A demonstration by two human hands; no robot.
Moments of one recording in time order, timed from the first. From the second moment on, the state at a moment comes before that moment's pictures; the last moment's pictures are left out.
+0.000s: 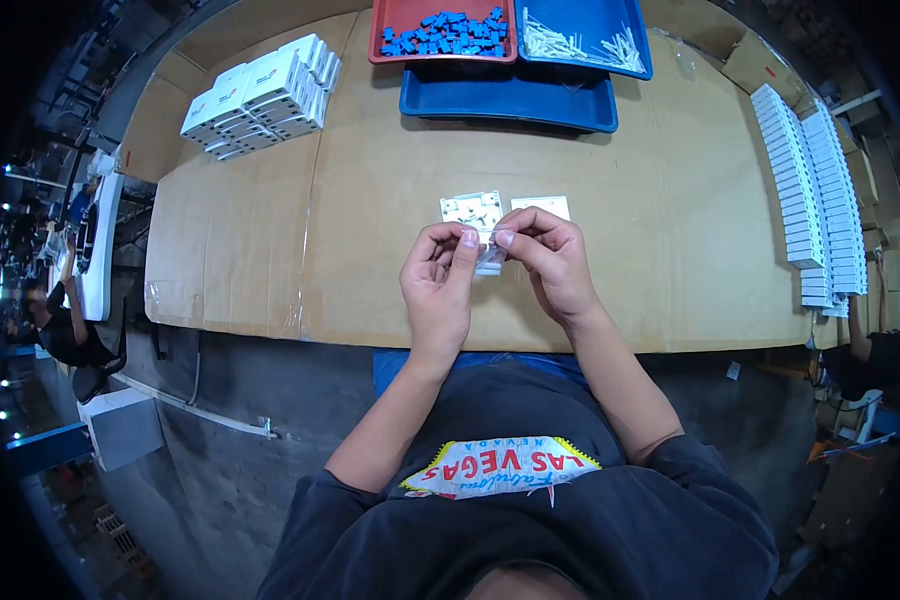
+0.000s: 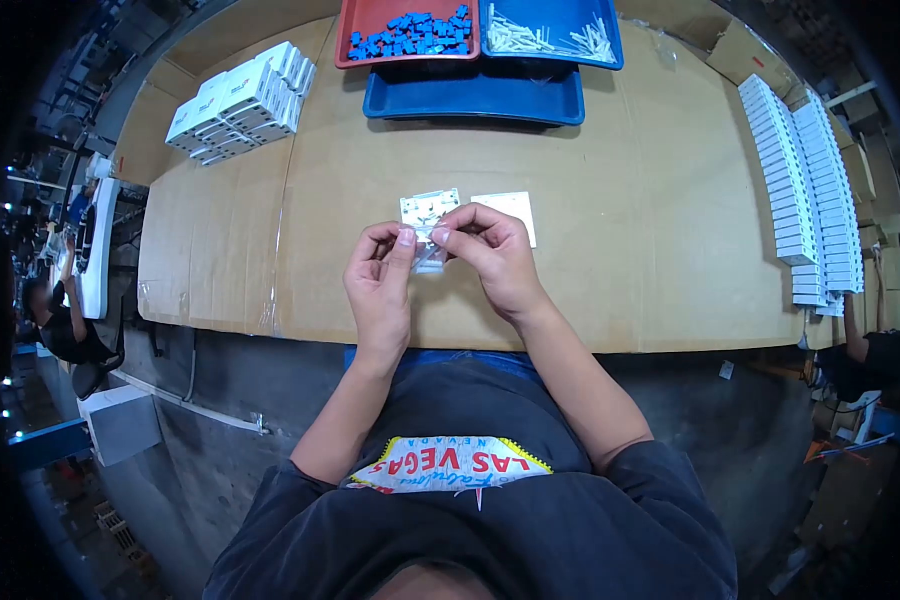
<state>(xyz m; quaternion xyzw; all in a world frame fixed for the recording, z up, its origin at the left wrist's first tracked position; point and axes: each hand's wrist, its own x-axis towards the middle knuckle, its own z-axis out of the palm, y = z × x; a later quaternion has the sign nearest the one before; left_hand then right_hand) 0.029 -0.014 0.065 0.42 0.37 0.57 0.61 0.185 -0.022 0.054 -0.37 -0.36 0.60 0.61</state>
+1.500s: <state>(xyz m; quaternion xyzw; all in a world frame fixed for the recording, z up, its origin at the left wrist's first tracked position) 0.015 -0.004 0.063 0.34 0.35 0.46 0.74 0.201 -0.020 0.063 -0.38 -0.41 0.61 0.56</state>
